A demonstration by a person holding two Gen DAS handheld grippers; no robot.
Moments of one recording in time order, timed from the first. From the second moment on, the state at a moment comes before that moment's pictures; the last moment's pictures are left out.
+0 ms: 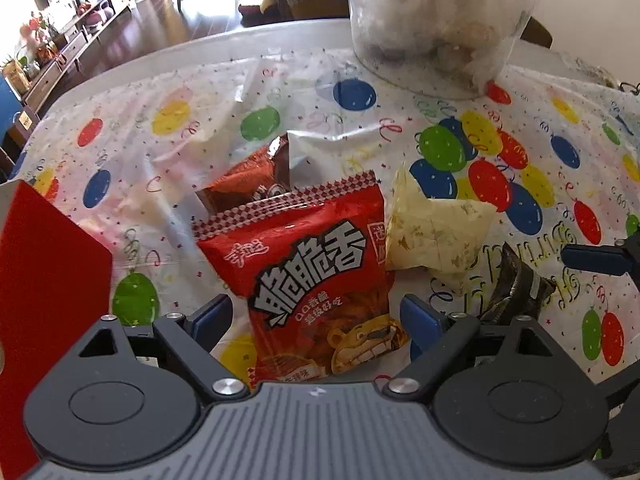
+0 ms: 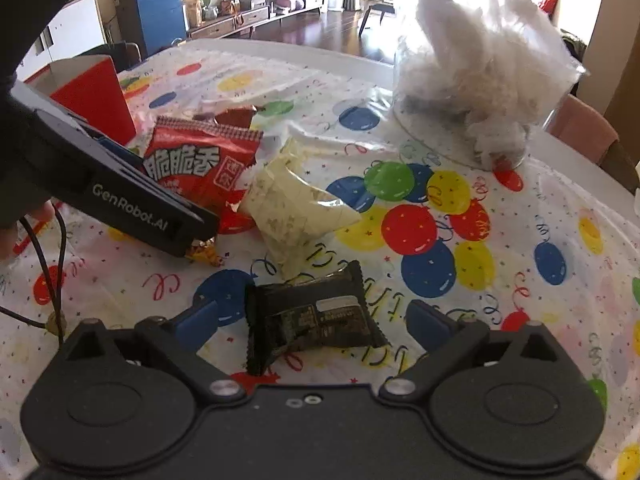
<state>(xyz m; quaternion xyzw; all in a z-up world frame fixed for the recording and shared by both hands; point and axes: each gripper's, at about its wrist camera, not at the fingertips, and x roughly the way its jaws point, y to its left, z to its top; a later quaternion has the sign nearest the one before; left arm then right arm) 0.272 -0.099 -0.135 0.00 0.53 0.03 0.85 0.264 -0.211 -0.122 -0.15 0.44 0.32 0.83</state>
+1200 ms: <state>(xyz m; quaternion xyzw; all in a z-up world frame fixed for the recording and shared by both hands) 0.242 -0.084 -0.112 -0.01 0.52 0.01 0.85 0.240 -0.221 -0.105 -0.10 0.45 0.28 0.84</state>
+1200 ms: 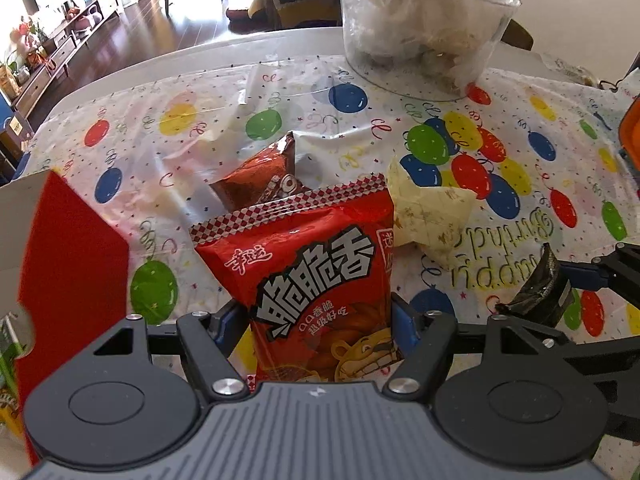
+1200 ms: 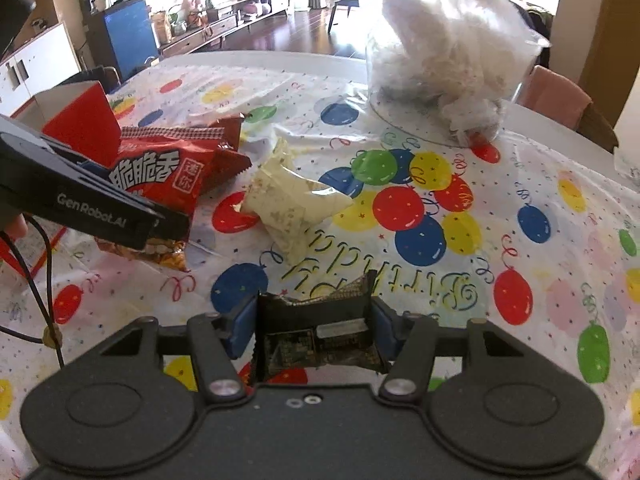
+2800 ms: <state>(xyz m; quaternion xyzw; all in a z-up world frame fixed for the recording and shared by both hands) 0.095 0.136 0.027 -0.05 0.45 0.04 0.89 0.127 -0.019 0.037 -0.10 0.35 0.37 0.86</state>
